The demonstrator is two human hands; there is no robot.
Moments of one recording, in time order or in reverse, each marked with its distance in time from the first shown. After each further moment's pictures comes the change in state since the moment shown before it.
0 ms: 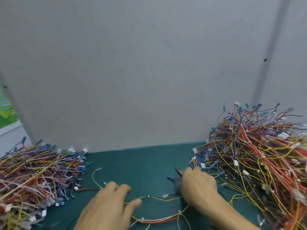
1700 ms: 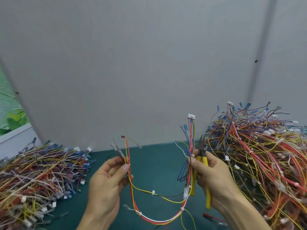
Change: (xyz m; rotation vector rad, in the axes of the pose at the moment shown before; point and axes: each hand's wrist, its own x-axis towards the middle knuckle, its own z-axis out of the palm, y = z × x) left_hand 0.019 0.025 -0.005 -1.814 0.488 -0.150; right_hand -0.044 0.041 -0.028 2.007 0.091 -0.057
